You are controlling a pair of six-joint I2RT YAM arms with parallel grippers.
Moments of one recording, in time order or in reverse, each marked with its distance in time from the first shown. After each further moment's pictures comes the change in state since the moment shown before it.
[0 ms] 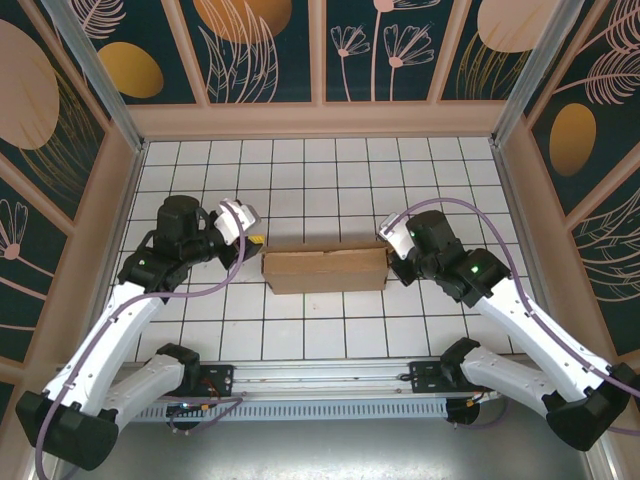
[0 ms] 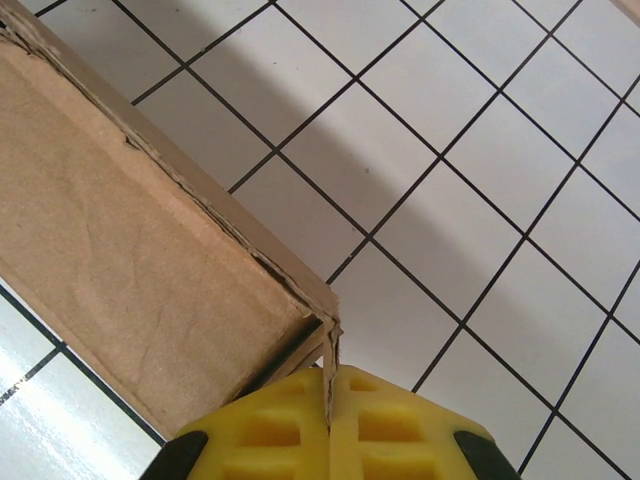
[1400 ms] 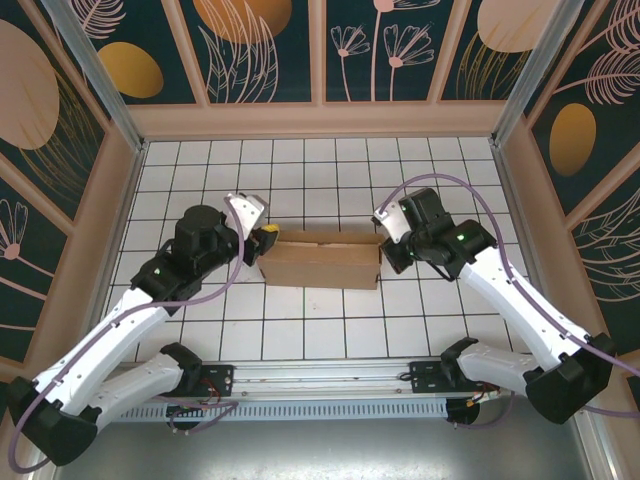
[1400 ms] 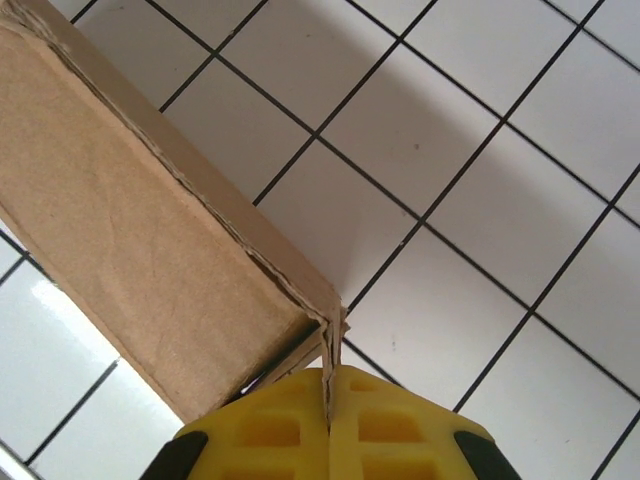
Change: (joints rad) left arm -0.249 -0.003 -0.010 0.180 -0.368 -0.356; right arm -0.092 0.193 0.142 -0.090 -0.158 0.048
